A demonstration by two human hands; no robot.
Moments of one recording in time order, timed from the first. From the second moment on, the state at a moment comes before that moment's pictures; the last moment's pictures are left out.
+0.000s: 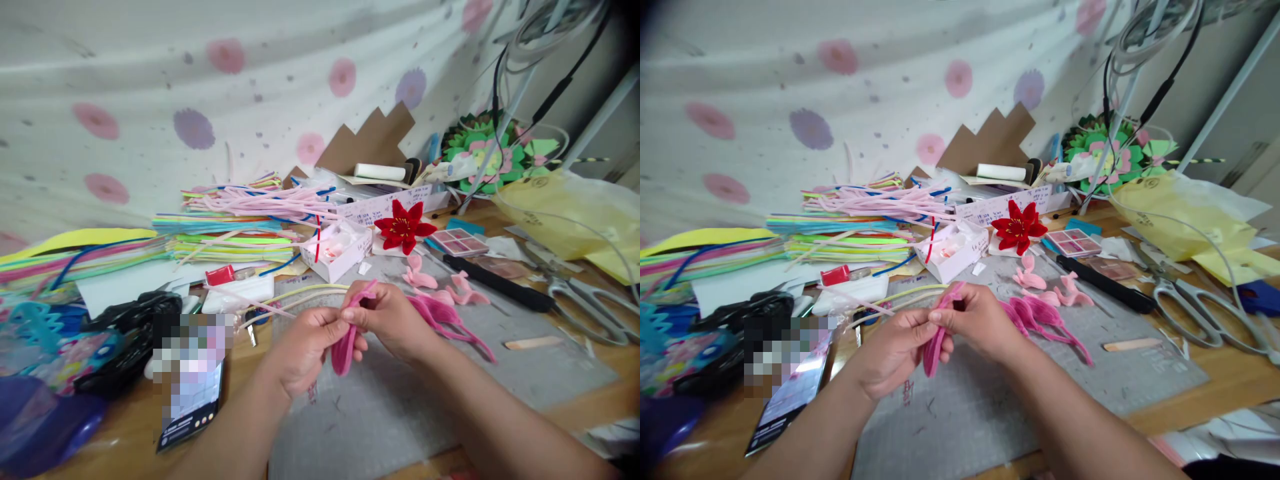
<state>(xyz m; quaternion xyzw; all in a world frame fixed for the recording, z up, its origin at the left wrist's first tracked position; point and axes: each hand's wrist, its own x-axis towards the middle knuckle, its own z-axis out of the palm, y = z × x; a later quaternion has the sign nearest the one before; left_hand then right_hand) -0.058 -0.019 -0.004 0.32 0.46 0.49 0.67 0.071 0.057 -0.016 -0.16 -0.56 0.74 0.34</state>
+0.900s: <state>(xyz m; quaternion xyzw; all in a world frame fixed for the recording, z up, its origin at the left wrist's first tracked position) -0.061 -0.023 0.004 0.46 0.50 0.43 0.59 0.074 0.057 -0.019 -0.11 -0.63 0.66 0.40</state>
